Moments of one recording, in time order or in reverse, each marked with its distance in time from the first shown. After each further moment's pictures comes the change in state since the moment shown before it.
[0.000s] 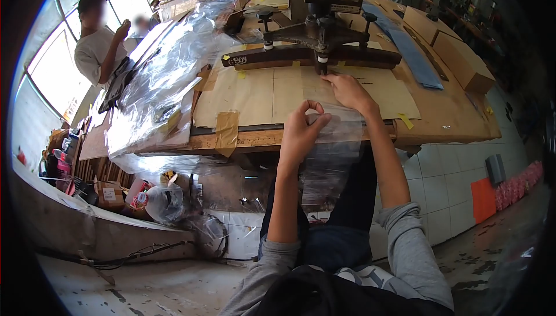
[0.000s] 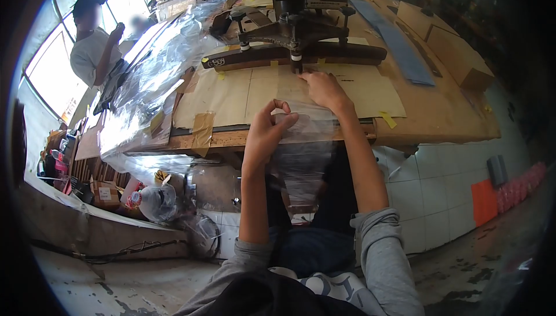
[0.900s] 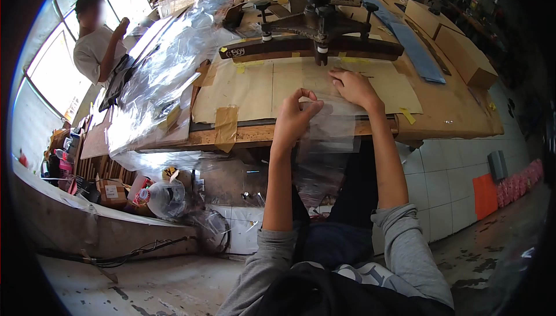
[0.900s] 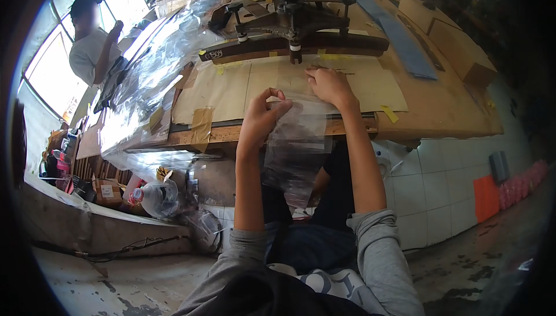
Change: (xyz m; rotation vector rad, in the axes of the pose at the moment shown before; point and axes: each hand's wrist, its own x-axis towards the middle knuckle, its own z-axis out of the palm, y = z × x) left_hand 0.025 -0.018 -0.012 0.009 -0.016 -0.035; right_hand -0.011 0.011 0.003 -0.065 0.012 0.108
